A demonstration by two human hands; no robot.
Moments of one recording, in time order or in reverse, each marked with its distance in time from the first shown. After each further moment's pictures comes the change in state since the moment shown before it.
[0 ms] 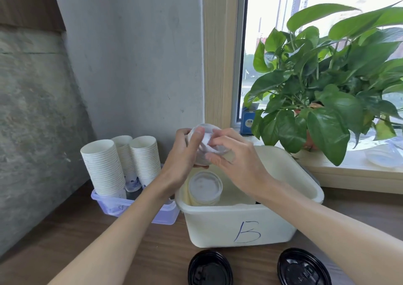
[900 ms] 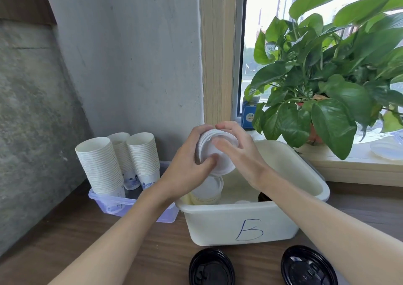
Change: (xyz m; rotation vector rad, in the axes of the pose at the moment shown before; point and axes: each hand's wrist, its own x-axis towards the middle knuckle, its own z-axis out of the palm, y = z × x) left_hand -0.015 -0.005 0.006 0.311 -0.091 0.299; right_hand 0.007 0.009 0.001 0.438 -0.023 0.422
